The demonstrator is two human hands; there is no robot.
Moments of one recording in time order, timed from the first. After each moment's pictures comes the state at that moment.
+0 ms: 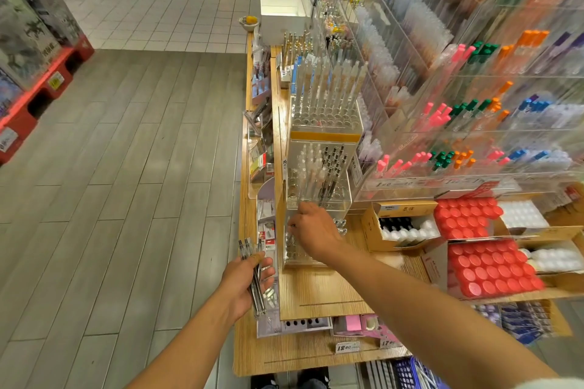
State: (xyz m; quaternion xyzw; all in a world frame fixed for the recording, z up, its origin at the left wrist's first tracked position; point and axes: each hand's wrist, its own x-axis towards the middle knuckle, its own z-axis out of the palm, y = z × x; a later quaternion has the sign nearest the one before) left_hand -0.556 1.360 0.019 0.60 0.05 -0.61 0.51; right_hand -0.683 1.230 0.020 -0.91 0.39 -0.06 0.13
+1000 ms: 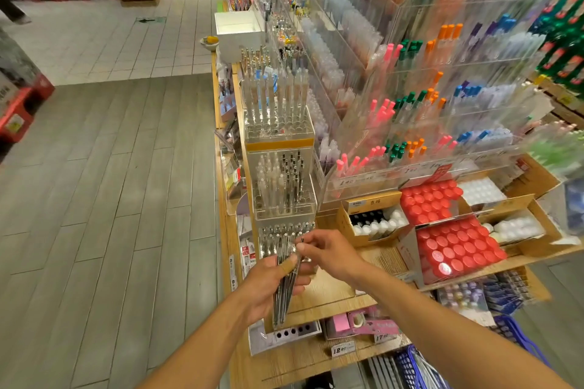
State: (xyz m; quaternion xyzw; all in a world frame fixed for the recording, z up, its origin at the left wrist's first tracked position) left_hand -0.622 1.332 0.048 0.53 -0.20 -0.73 0.39; right_hand -0.779 1.261 0.054 -0.59 0.46 -0.20 0.63
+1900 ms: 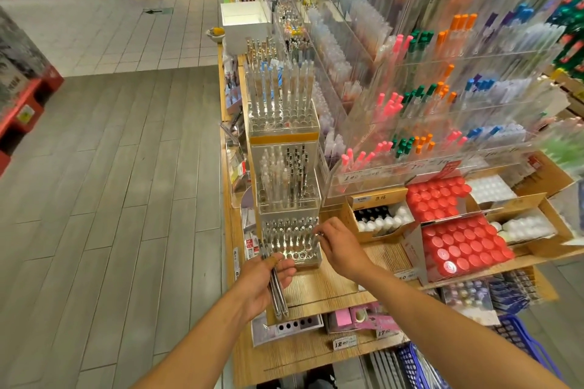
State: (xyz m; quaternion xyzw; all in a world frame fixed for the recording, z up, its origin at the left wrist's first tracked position) left_hand -0.615 1.333 0.044 0.59 -0.02 -0.67 0.44; right_hand -0.797 1.238 -0.006 -0.83 0.46 -0.16 0.28
